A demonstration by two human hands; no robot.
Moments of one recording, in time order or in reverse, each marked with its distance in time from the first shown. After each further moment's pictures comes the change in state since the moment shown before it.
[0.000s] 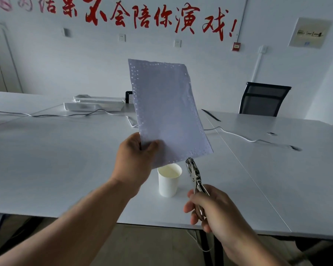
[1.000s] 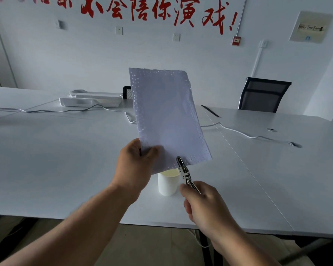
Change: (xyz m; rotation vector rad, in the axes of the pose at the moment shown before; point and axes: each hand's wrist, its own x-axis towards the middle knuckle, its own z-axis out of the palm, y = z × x) left_hand -0.007 -0.014 0.003 -0.011 -0.022 -0.102; right_hand 0.026 0.007 0.023 -0.104 0.082 -0.117
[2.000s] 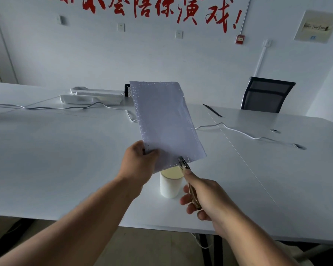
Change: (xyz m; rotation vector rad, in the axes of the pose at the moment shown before) left_hand 0.042 -0.034 -0.001 0.155 0.033 -0.094; right_hand 0.041 -0.001 -0.005 0.036 -0.080 0.309
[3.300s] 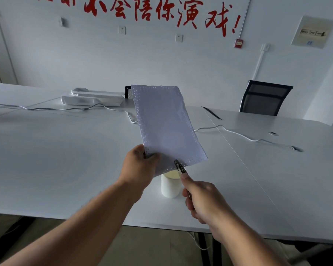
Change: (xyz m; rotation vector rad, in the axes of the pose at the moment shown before) left_hand -0.013 -0.001 -0.003 -0.072 -0.034 0.044; right_hand -0.015 0.002 0.009 -0.071 0.045 -0.095
